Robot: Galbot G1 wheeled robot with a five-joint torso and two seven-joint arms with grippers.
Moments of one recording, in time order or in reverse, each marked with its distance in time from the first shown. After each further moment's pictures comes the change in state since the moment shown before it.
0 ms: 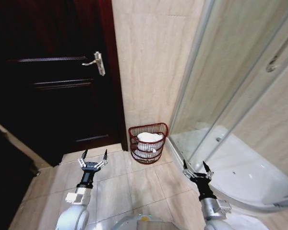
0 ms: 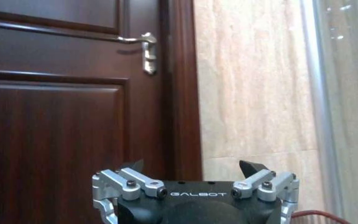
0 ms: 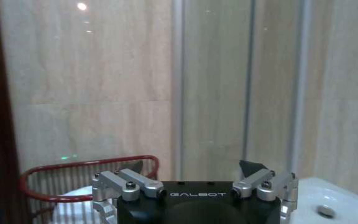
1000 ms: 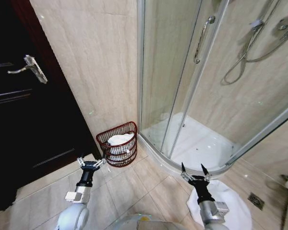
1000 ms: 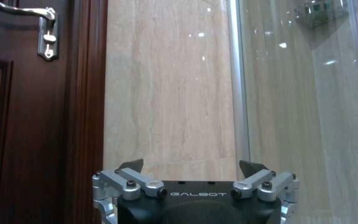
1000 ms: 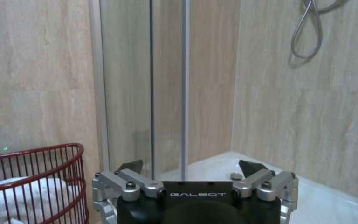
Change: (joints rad) left arm -0.019 0.007 -0.001 0.024 -0.024 -0.024 -0.002; right arm -0.031 -0.004 -0.052 0.021 -0.039 -0.035 0.029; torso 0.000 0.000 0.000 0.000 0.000
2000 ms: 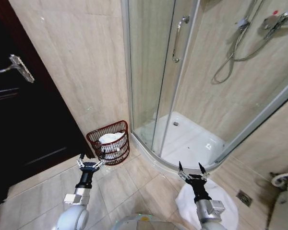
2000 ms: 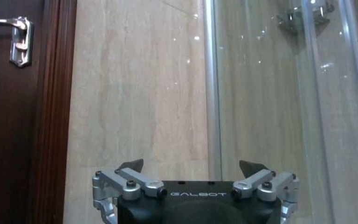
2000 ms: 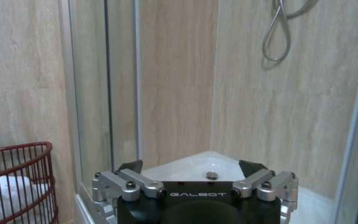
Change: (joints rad) left arm 0.013 -0.007 -0.002 -0.001 -0.006 -0.024 0.002; right arm -0.001 -0.008 -0.026 0.027 -0.025 -0.024 0.056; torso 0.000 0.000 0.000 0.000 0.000
